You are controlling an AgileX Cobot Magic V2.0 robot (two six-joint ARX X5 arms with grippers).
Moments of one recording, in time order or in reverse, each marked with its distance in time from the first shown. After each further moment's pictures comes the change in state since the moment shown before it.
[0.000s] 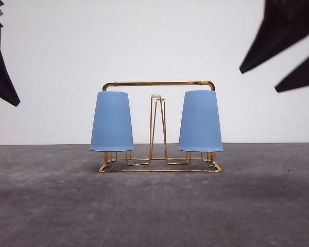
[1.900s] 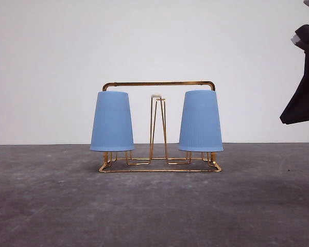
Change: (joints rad) left_arx 0.321 -0.810 -0.554 0.296 -0.088 0.278; right_arx 0.001 -0.033 -0.129 0.042 0.089 0.047
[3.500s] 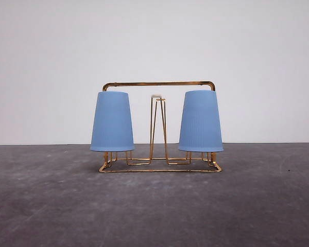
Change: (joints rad) left_arx 0.014 -0.014 -0.045 0.100 -0.007 -0.001; right_arx -0.379 -0.772 -0.361 -0.008 0.197 -0.172
